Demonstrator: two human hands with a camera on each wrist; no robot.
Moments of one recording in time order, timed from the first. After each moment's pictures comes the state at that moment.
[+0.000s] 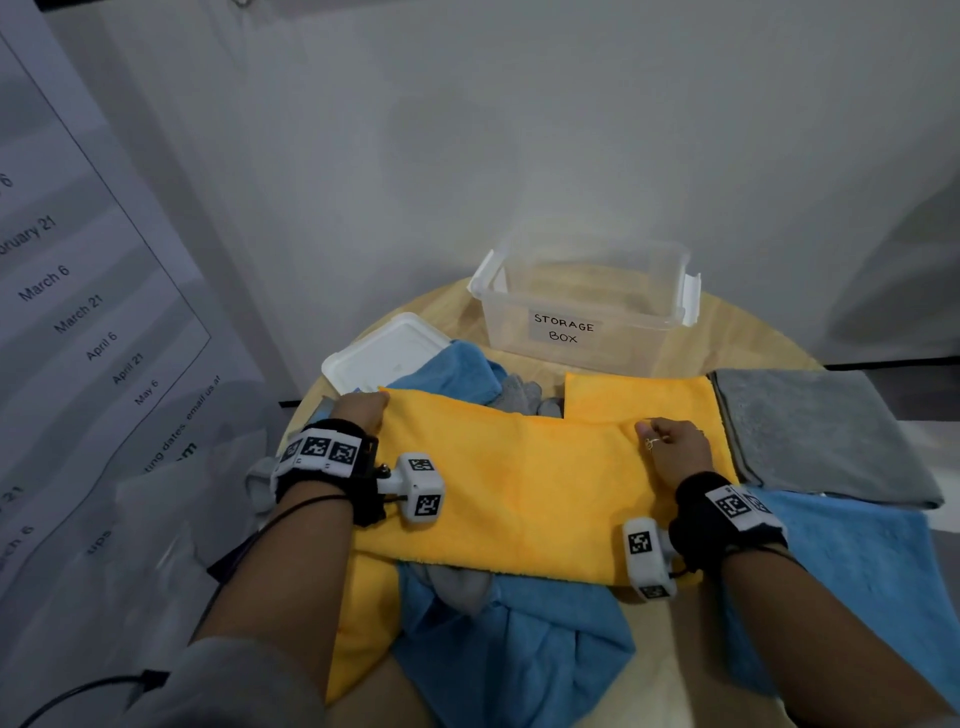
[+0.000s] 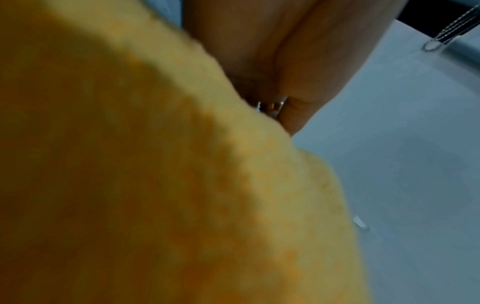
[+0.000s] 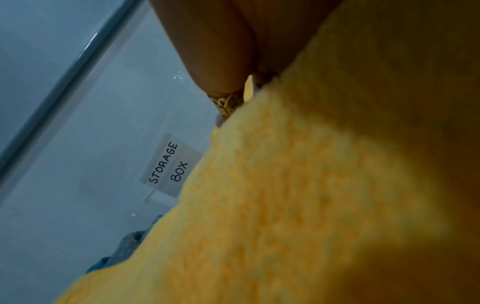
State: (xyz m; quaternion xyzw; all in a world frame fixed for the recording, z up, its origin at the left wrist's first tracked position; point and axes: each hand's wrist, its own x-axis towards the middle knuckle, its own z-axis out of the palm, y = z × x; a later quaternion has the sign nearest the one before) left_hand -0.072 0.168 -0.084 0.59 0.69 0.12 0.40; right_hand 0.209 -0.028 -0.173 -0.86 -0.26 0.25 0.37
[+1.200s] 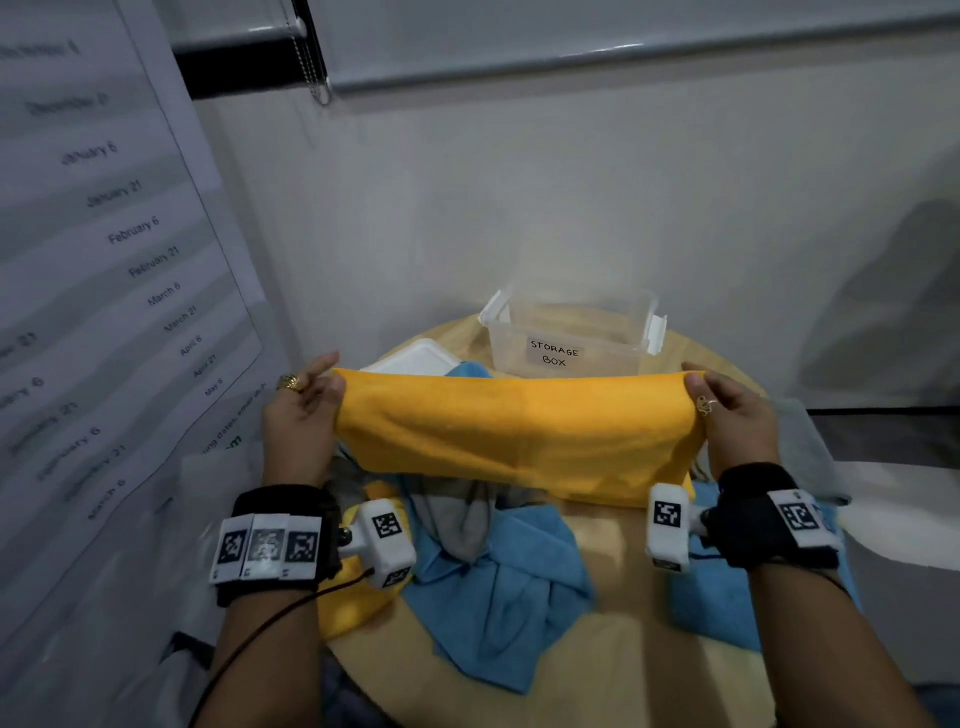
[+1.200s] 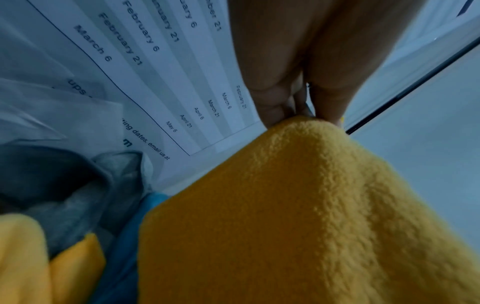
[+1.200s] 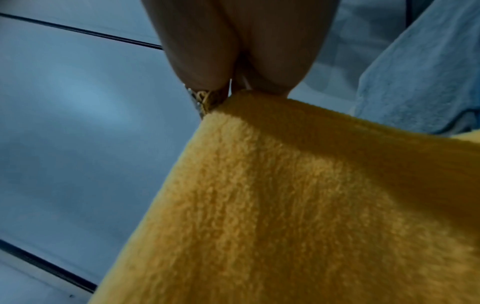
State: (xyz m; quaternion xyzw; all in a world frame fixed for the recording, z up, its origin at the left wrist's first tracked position) left_hand -0.153 0.028 0.016 0.61 0.47 0.53 0.36; right_hand 0.190 -0.121 -0.033 -0.66 -0.26 0.17 0.69
